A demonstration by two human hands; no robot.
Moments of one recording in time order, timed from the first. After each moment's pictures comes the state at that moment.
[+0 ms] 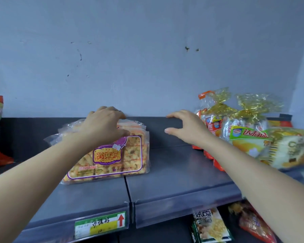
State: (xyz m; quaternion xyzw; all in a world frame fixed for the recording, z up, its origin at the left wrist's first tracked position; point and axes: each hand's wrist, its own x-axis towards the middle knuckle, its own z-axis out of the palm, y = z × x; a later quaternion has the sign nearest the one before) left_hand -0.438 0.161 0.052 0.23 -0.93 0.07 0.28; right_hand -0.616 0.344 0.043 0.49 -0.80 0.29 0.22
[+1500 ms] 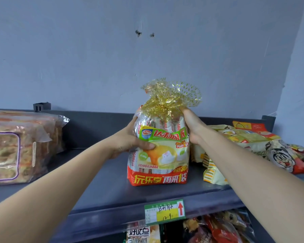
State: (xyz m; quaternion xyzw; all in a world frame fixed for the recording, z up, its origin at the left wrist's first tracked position) left_hand -0.718 0.332 0.001 0.01 -0.78 -0.61 0.14; right_hand -0.867 0.479 0.049 0.30 -0.64 0.67 -0.23
